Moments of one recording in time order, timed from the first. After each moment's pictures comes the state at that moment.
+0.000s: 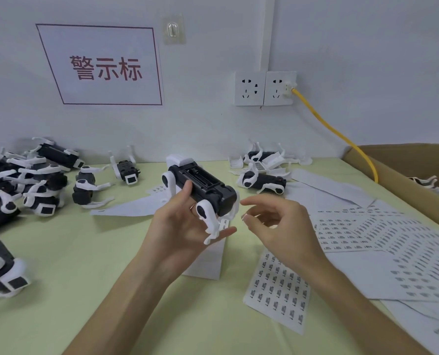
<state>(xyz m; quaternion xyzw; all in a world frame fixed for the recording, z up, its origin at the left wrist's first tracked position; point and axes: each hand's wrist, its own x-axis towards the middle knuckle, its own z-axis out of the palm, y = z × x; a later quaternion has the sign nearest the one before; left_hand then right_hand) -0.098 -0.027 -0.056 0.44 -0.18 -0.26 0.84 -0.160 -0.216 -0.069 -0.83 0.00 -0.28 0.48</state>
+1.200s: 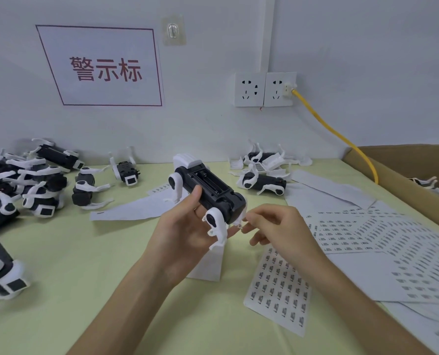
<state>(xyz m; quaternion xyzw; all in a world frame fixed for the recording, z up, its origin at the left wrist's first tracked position) -0.099 -0.034 -0.061 0.38 -0.21 -0.28 0.86 -0.159 -0.216 -0.065 -0.82 0.08 -0.15 0.54</state>
